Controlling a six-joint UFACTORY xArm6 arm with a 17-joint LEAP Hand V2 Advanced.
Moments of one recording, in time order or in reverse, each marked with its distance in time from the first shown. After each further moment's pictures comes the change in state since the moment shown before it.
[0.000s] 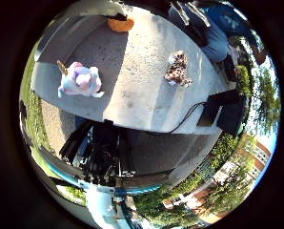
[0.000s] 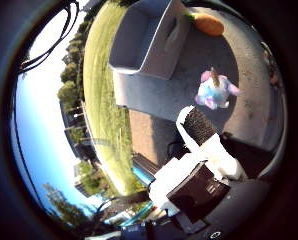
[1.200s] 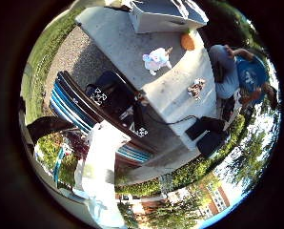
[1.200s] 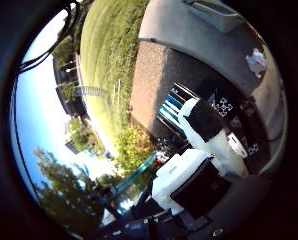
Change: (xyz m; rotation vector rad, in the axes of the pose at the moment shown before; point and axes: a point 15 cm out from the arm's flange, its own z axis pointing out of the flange) arm -0.201 0.183 -0.059 -0.316 0.066 -0.459
